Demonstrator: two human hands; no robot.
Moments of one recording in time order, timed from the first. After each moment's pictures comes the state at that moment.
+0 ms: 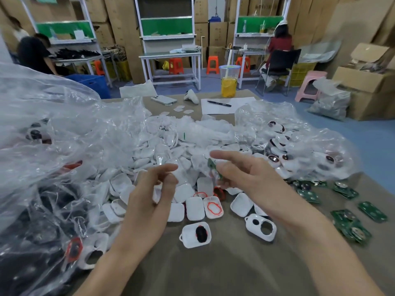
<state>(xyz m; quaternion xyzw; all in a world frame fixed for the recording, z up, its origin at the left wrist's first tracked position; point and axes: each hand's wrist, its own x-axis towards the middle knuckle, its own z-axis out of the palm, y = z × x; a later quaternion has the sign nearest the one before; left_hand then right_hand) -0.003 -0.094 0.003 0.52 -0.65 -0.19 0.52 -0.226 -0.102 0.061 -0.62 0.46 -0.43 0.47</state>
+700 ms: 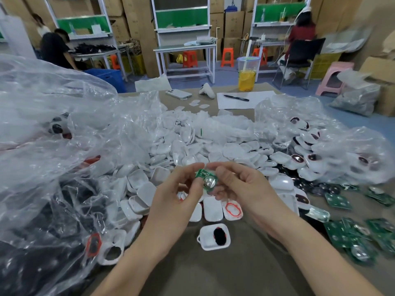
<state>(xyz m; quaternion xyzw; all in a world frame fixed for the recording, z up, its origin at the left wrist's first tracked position) -0.015 -0.098 0.012 0.51 -0.61 -0.32 0.52 -0.184 -0.130 0.018 -0.52 0.33 -0.48 0.62</state>
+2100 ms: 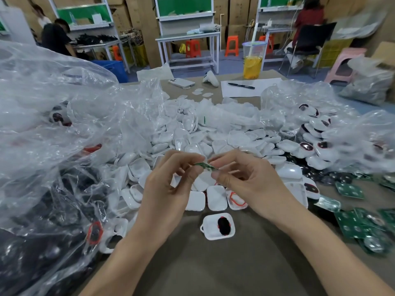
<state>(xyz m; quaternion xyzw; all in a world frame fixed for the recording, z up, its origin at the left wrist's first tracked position) -0.007 -0.094 0.014 0.48 -0.67 -0.16 0.55 -0.190 -0.124 0.012 -0.70 0.39 -0.44 0.41</state>
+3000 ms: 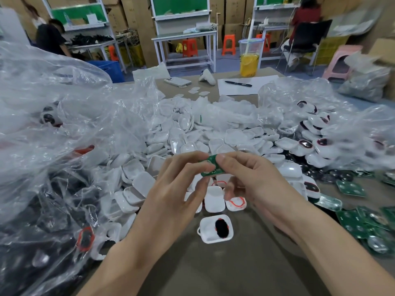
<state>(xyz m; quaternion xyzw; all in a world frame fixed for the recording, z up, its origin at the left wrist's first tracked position) -0.009 -0.092 0.008 0.44 -0.78 -0.01 0.45 -0.191 -0.123 0.019 -0.53 0.37 -0.45 0.61</state>
